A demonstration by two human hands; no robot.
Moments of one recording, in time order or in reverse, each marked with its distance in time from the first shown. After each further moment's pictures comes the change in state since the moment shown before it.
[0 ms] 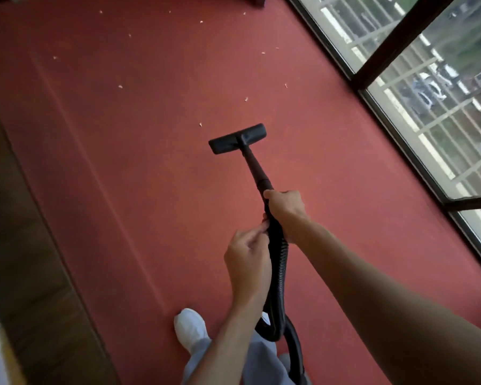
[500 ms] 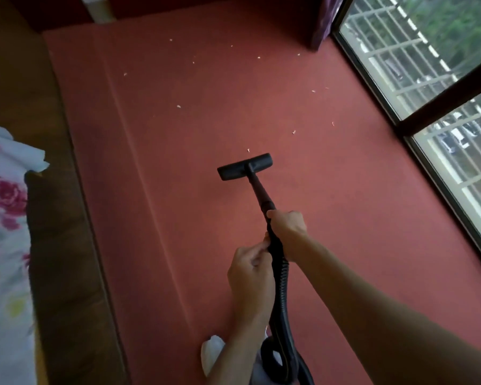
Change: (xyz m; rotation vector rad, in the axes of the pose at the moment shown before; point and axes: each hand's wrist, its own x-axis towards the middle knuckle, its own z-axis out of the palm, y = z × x) left_hand 0.066 0.012 -0.130 -0.077 0.111 0.024; right_hand -0.035 -0.050 0.150 -0.070 -0.025 -0.005
